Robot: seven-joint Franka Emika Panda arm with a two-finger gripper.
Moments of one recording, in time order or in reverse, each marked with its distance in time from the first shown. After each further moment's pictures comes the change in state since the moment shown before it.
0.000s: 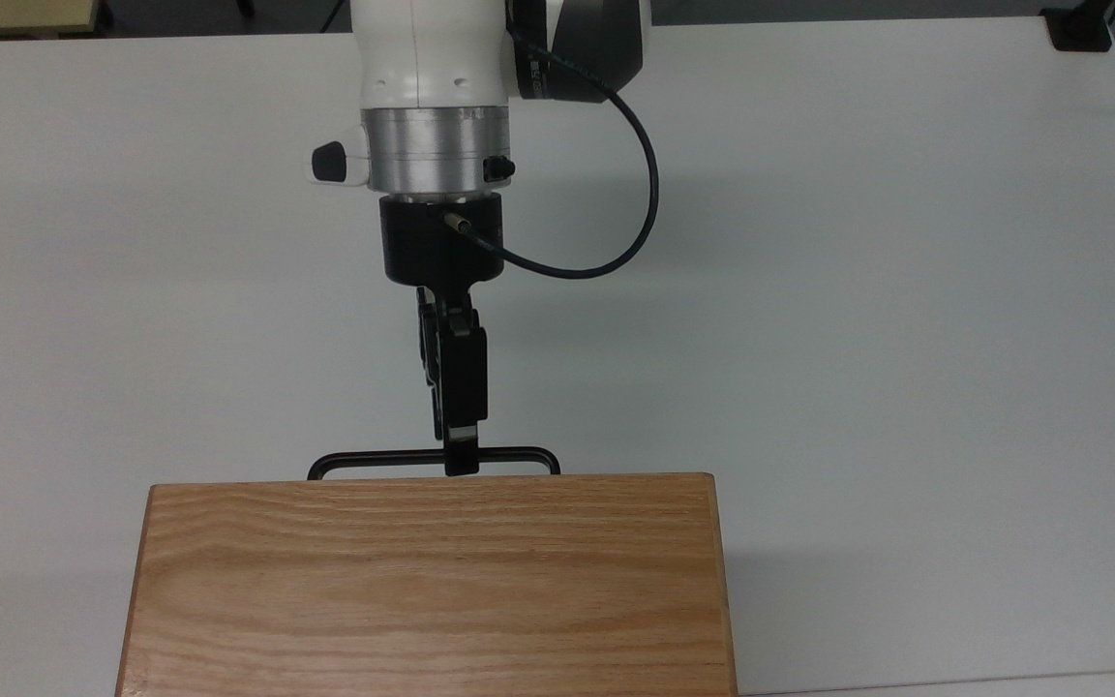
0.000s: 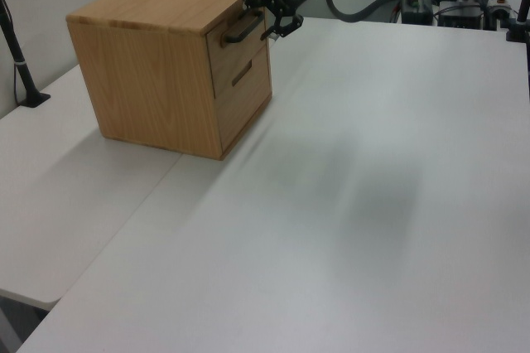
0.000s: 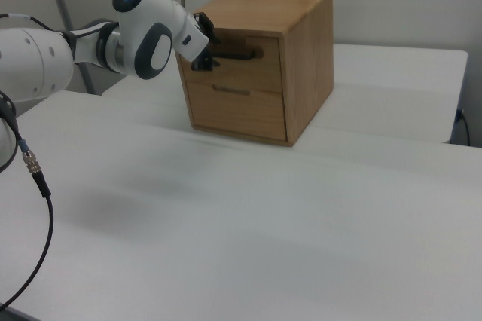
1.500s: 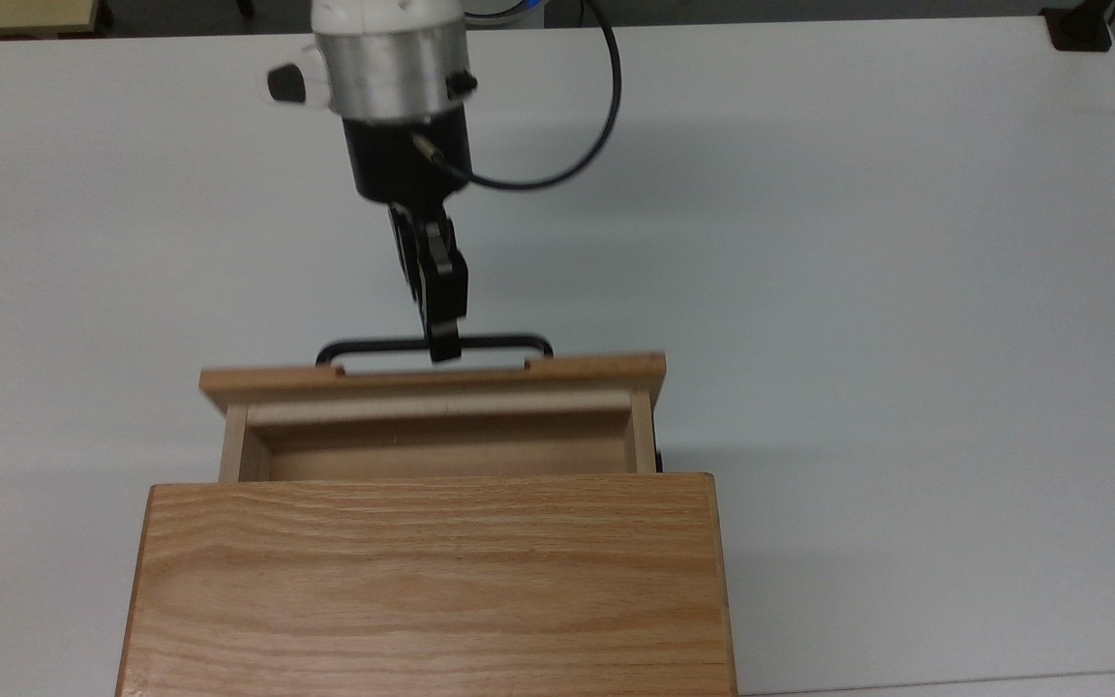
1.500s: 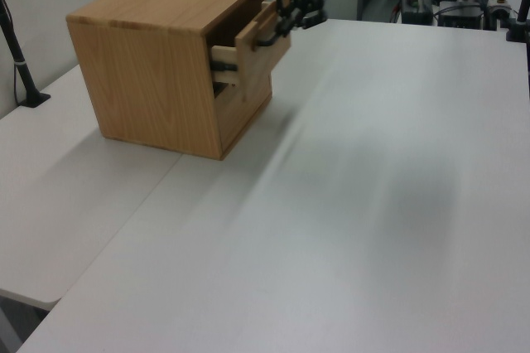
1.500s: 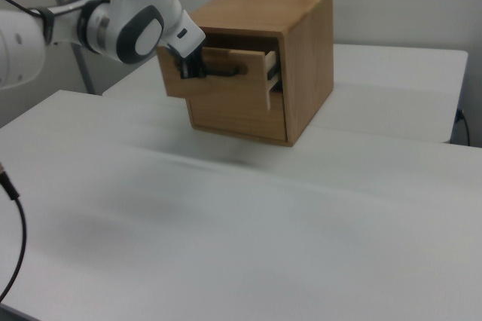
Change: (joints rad) arm -0.020 -0.208 -0.005 -0.155 0.050 -0.328 -0.183
